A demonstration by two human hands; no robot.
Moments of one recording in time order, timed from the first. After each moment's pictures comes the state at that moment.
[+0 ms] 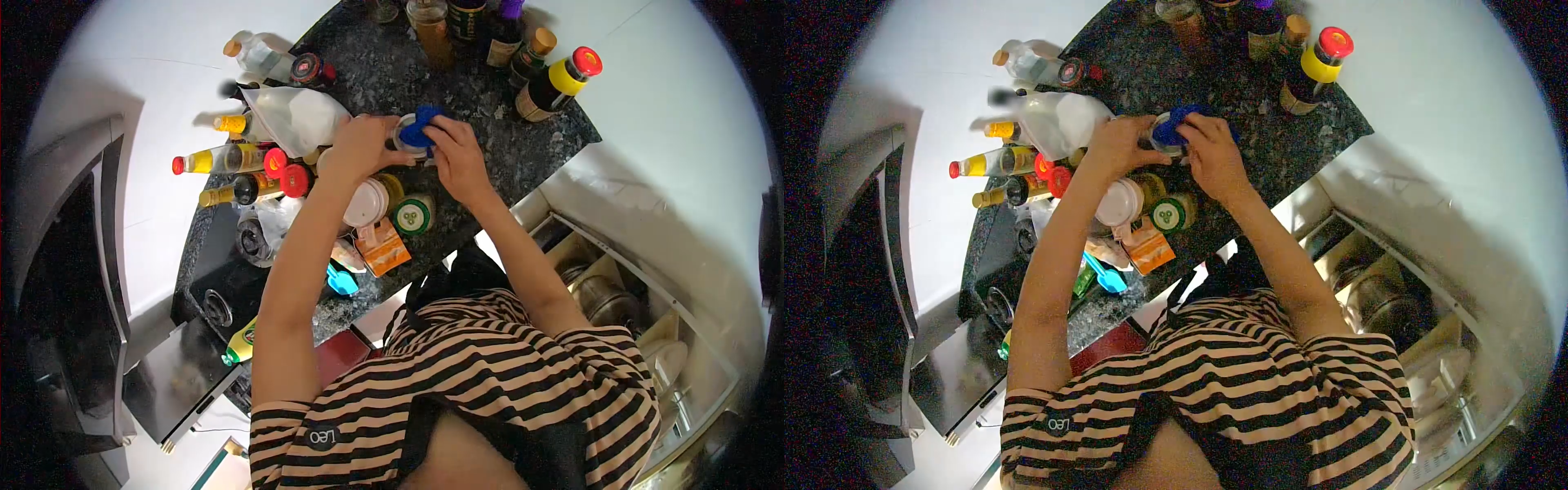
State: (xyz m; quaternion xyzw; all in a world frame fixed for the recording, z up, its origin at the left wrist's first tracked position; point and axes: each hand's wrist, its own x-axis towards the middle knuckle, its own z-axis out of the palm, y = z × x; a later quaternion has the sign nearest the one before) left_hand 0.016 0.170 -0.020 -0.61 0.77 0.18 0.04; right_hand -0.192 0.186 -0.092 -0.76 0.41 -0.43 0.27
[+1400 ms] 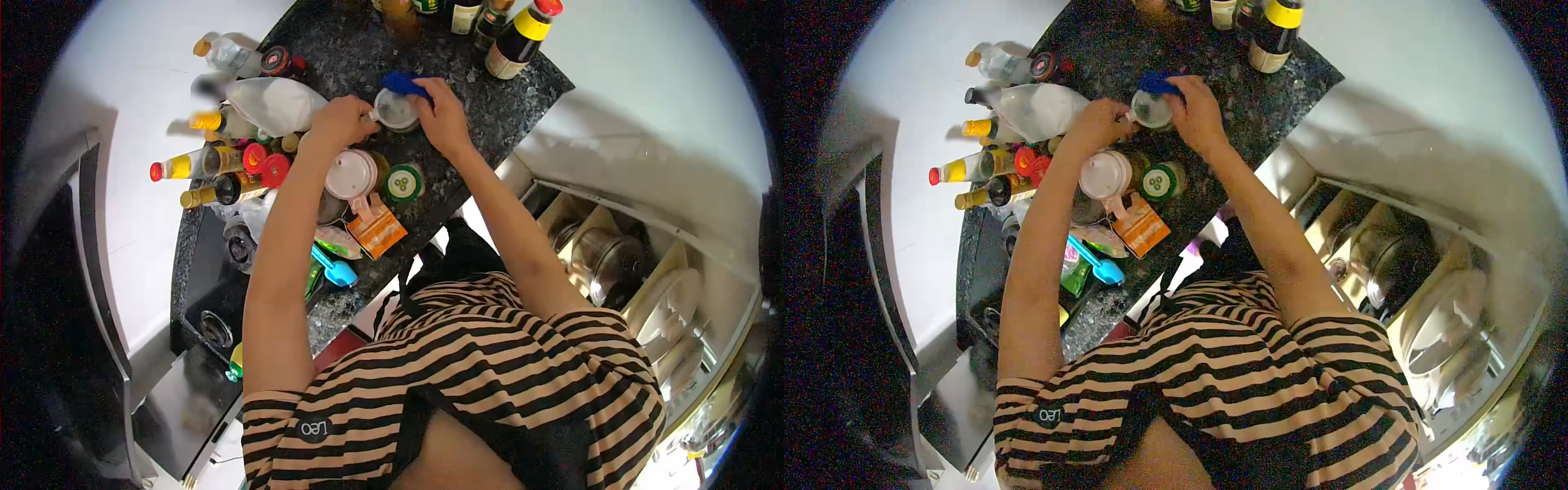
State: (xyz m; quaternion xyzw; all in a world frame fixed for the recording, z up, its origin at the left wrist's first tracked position) left_hand 0.044 0.163 -0.058 -0.58 0.76 0.28 0.05; right_hand -0.176 0.179 -0.111 -0.66 0.52 -0.46 0.29
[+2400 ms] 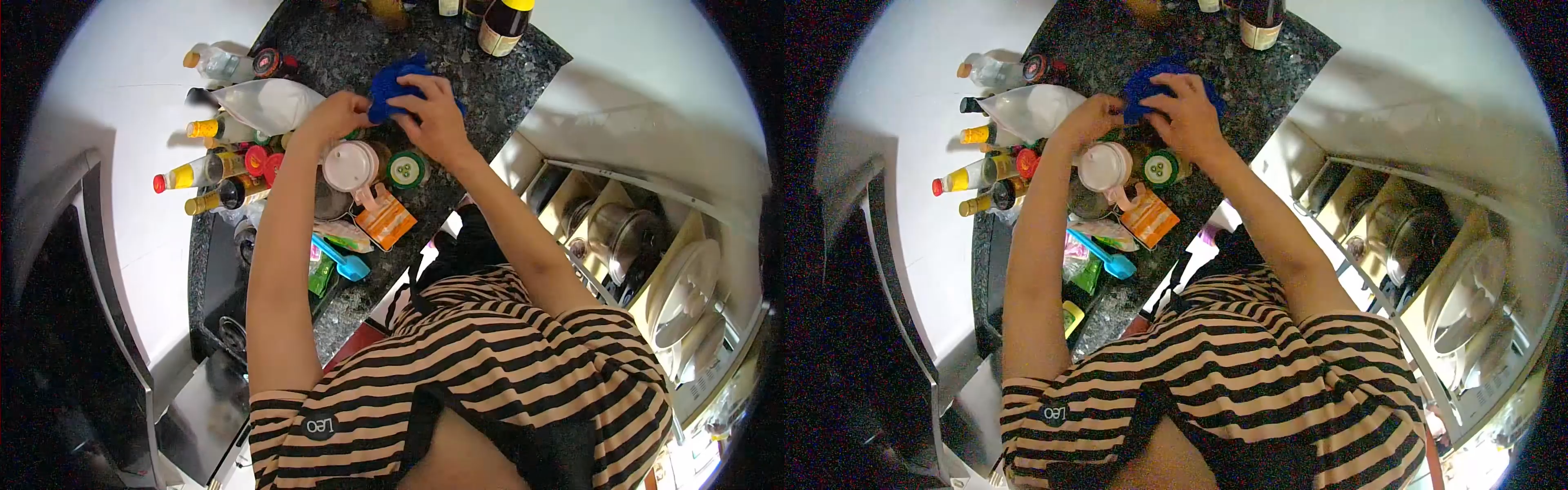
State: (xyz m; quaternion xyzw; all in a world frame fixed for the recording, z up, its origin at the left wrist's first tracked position) left_hand 0.046 0.156 -0.047 -0.53 0.71 0.46 0.06; right_hand -0.170 0.223 -0.088 -0.74 0.48 -0.43 0.17
